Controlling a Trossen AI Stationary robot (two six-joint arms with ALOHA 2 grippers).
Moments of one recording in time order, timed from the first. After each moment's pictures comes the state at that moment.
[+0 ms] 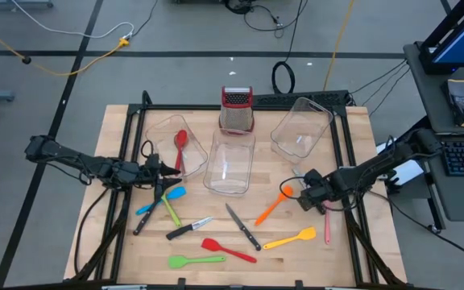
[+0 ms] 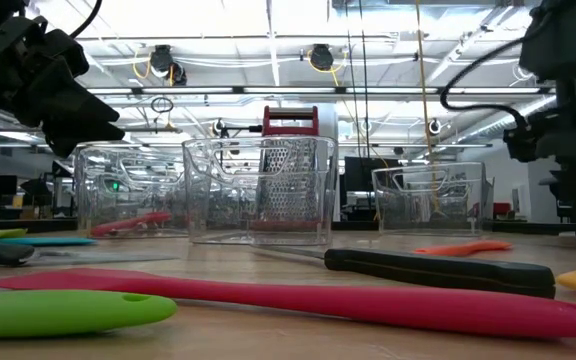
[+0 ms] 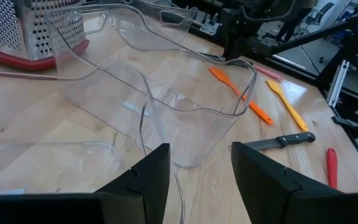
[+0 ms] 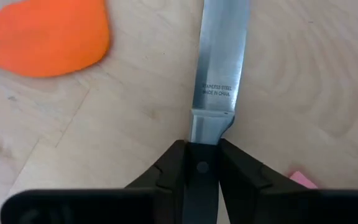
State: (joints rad) left arm -0.27 0.42 0.12 -0.02 -0.36 -0.48; right arm 0.37 1.15 0.47 -0.72 0.14 1.33
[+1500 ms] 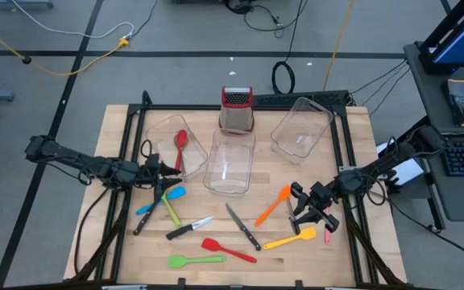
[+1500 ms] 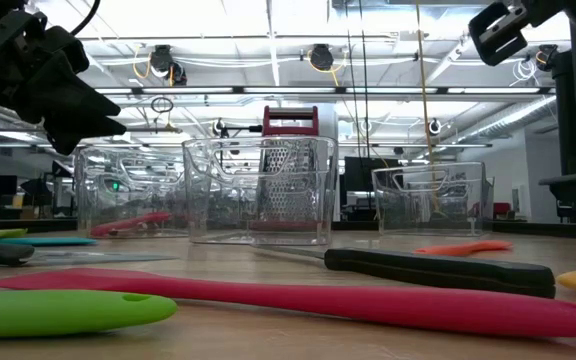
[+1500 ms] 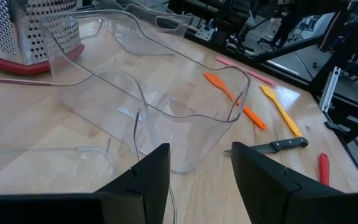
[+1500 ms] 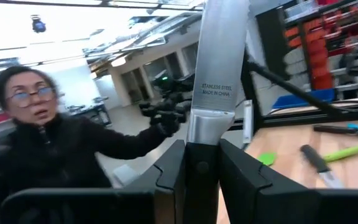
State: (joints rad) left arm -0.27 0.42 0.12 0.00 -0.36 -0.48; right arm 0.44 1.03 0.20 1.02 -0.15 0.37
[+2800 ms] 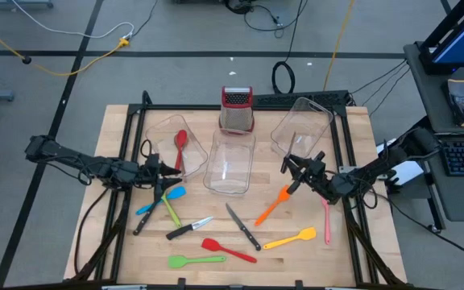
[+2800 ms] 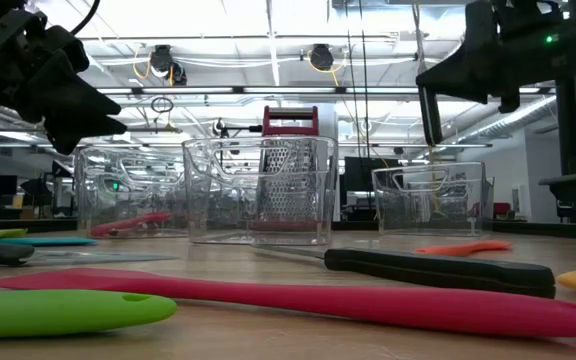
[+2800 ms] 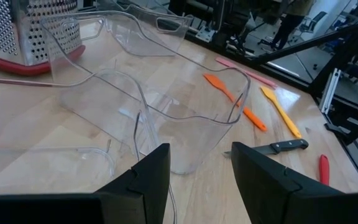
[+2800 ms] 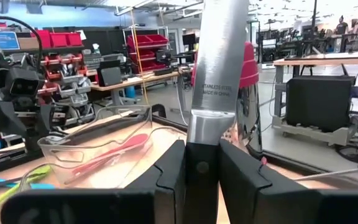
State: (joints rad) left arm -0.27 0.42 0.12 0.01 -0.36 -0.48; right arm 0.44 1.19 0.21 1.12 1.15 0.04
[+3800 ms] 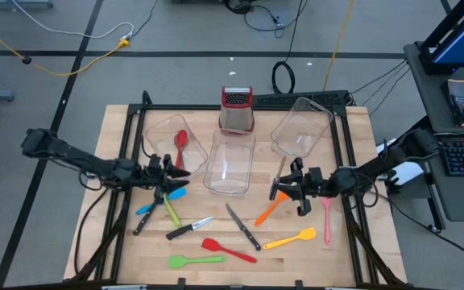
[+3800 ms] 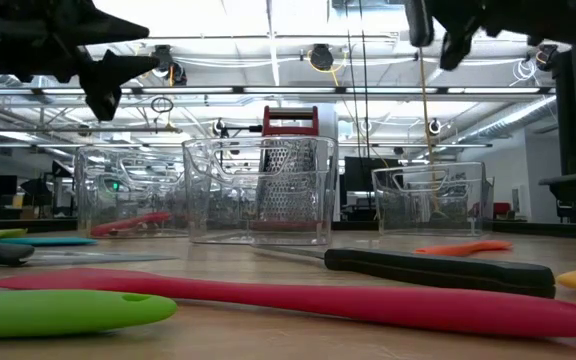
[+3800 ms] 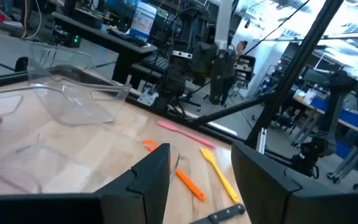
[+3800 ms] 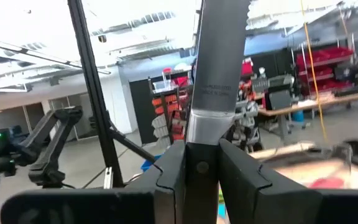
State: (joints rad) left arm -0.27 0.77 0.12 0.72 -0.26 -0.40; right arm 0.38 1.21 0.27 1.28 0.36 0.10
